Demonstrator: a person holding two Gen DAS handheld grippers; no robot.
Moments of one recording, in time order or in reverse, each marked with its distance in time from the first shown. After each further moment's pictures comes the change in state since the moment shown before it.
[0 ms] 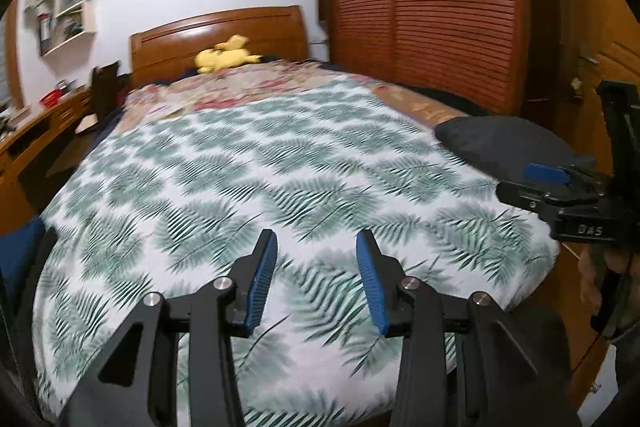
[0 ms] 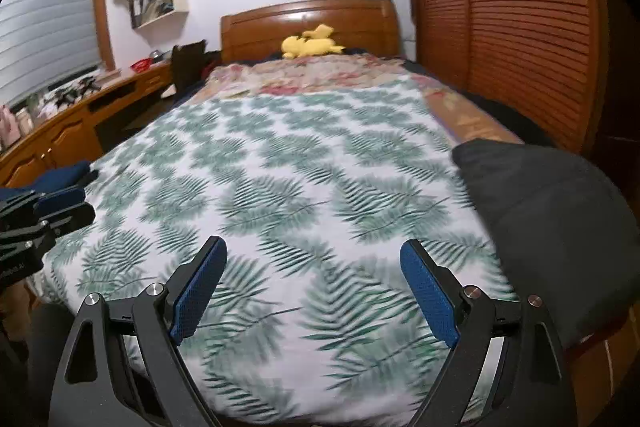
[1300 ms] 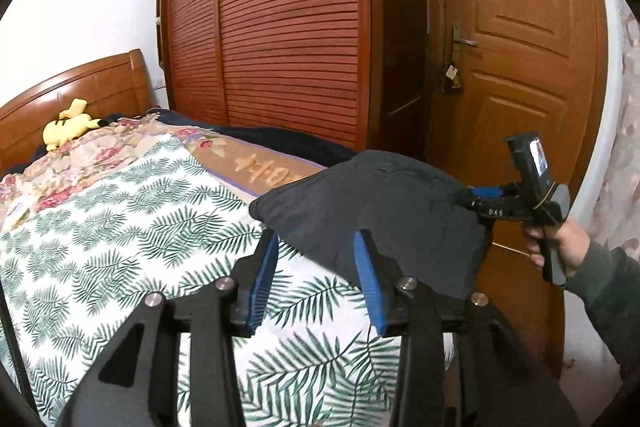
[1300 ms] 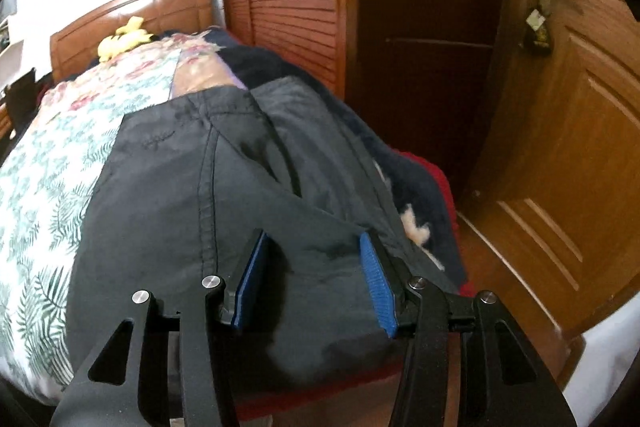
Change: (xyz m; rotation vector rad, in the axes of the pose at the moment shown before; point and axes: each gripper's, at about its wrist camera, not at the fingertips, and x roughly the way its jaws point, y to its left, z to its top) left arm 0.092 -0.216 0.143 0.267 -0.077 -0.483; right arm -0.053 -0.359 -0.034 0.273 0.115 -0.489
